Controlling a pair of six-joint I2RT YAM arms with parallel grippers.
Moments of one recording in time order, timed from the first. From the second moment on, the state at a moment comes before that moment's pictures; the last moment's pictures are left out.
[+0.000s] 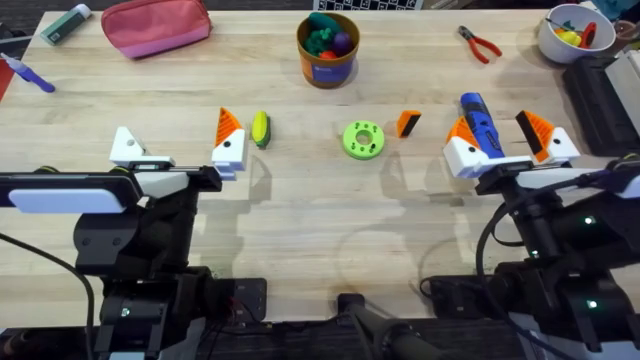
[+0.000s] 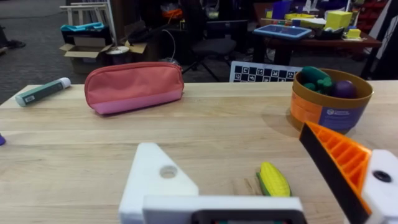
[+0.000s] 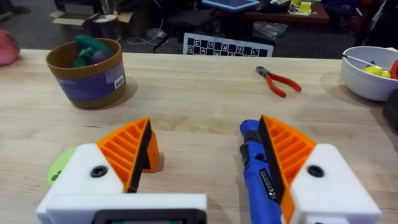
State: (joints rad) left arm 0.00 0.00 0.01 -0.02 0.00 -0.01; right arm 0.00 0.00 0.01 -0.09 -0.05 0.00
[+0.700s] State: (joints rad) left arm 0.00 0.00 0.08 0.03 0.00 -0.01; right arm 0.00 0.00 0.08 0.00 -0.05 0.02
